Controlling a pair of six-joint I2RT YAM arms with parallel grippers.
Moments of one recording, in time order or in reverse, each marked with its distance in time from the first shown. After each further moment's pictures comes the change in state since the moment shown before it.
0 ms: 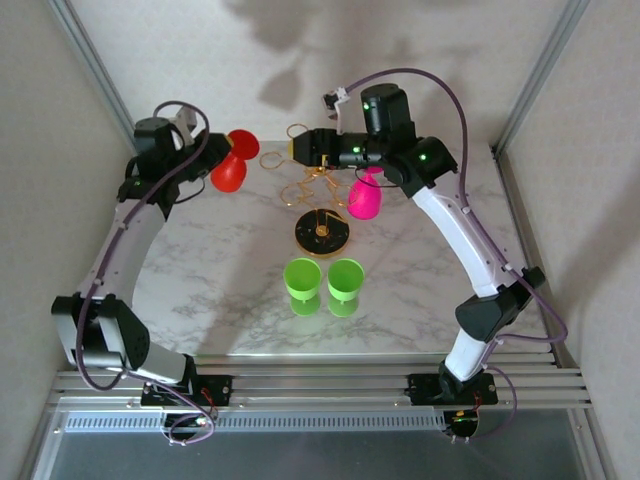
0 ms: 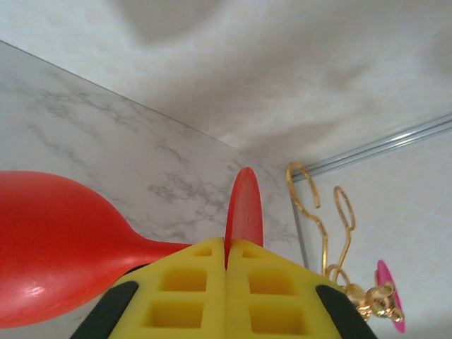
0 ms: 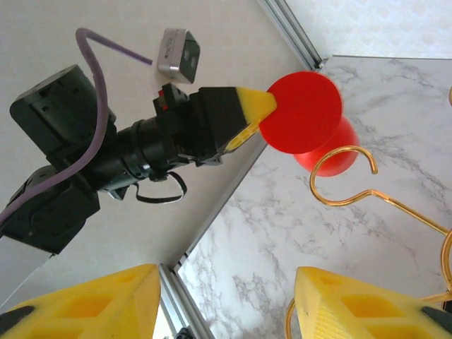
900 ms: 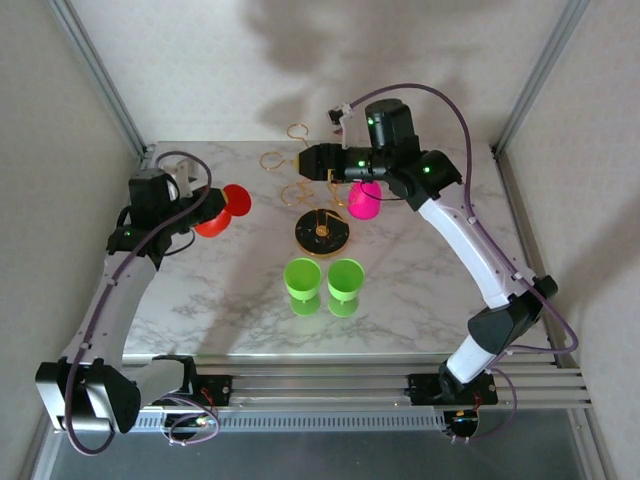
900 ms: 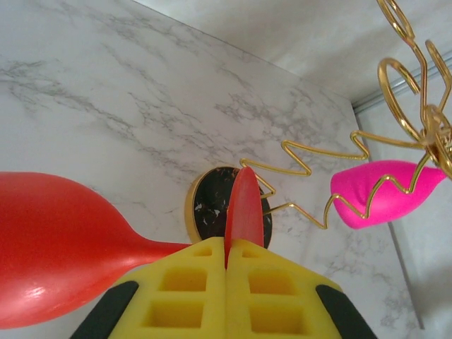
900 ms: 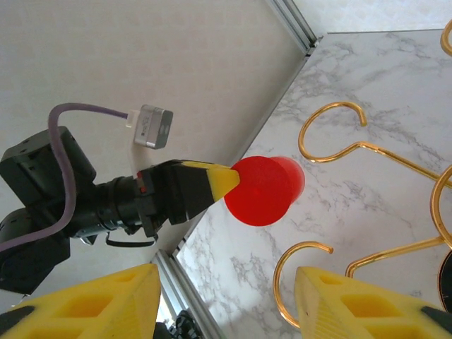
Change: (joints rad) left arm 0.011 -0.315 -0.333 -0.150 -0.021 0.273; right arm 0.000 -0.097 -0.186 0.052 -0.006 0.008
